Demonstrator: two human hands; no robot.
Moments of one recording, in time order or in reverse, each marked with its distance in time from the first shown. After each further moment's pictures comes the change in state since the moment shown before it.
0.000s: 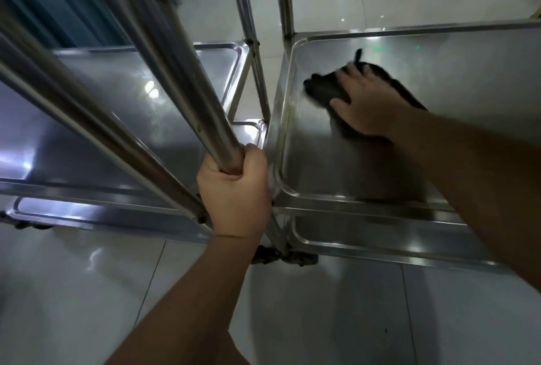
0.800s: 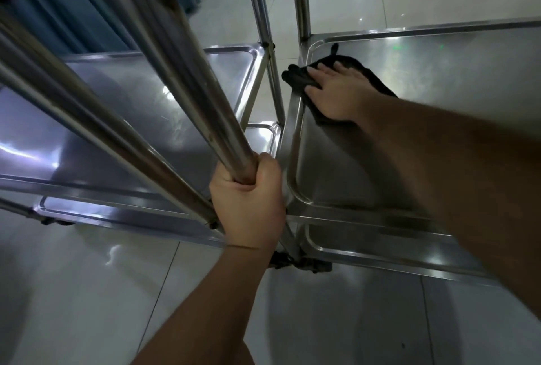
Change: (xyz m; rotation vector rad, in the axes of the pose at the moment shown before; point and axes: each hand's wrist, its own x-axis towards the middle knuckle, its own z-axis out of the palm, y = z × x) left_hand -0.006 0.000 0.001 0.002 0.009 0.027; right_hand 0.064 -0.054 0.007 0.113 -0.108 -0.038
